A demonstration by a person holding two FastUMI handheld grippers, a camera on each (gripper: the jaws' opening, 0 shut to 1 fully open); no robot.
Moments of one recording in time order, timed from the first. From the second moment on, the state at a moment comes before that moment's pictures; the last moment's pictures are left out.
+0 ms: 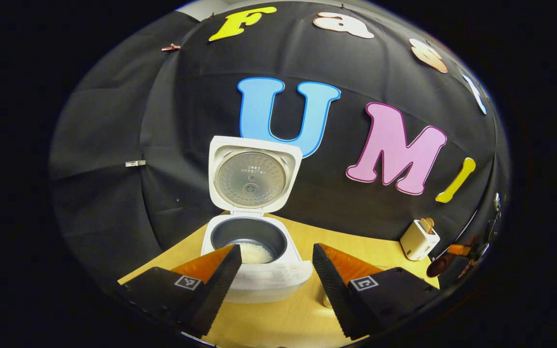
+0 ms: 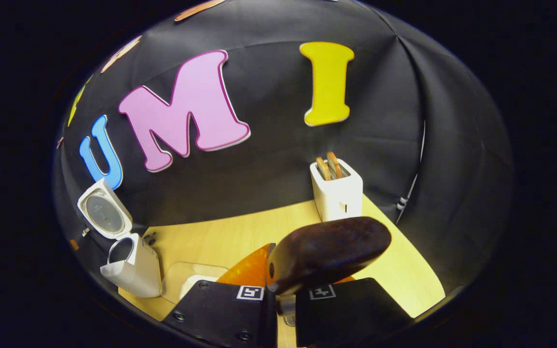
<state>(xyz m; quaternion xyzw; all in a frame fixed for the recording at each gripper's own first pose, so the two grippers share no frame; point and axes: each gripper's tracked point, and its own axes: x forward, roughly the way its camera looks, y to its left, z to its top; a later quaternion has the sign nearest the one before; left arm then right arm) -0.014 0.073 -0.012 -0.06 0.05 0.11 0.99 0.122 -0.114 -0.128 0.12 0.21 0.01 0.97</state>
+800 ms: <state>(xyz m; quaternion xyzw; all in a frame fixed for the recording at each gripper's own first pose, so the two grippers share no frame) -0.018 0.047 -0.031 -0.04 0.08 0.12 0.99 0.118 -0.114 -0.244 0.12 0.30 0.01 0.95</state>
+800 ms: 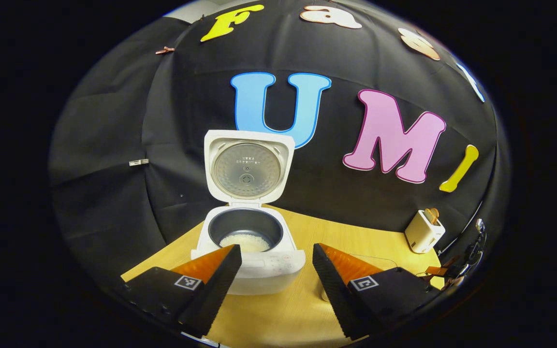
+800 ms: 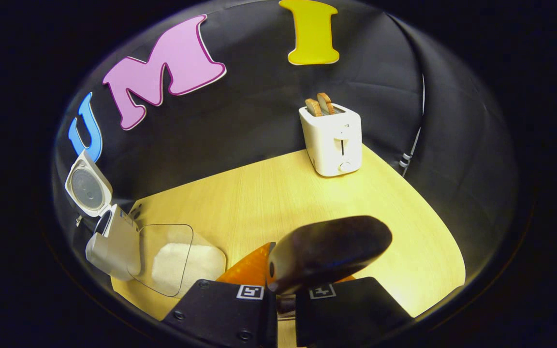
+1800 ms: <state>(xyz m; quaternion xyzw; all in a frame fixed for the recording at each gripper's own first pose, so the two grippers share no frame) 0.028 0.106 0.054 -0.04 0.00 0.09 1.00 0.064 -0.143 -0.219 0.12 0.29 -0.10 0.95</state>
